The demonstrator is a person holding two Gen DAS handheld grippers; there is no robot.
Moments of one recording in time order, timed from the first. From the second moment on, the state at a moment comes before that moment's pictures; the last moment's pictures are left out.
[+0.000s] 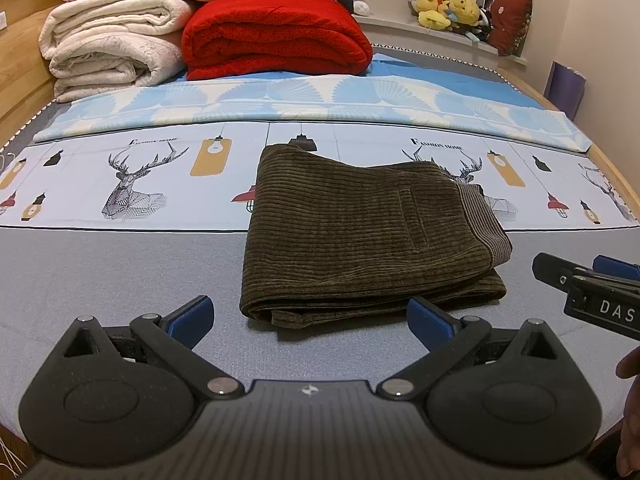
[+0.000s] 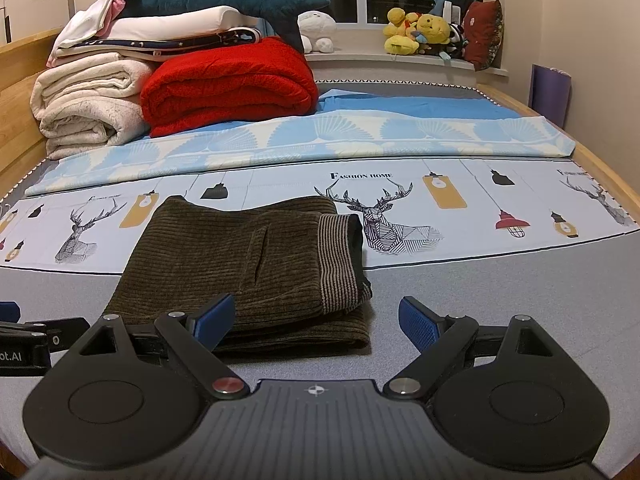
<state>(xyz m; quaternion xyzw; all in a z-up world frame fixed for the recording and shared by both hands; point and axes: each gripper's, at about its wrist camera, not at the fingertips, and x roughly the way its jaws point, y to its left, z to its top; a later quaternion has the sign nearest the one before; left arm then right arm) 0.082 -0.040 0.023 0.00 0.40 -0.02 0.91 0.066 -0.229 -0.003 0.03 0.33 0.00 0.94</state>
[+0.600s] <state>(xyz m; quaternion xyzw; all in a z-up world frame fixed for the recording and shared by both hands) 0.082 -0.038 0.023 0.00 0.40 -0.02 0.92 0.066 -0.229 -0.003 0.03 0.33 0.00 0.94</state>
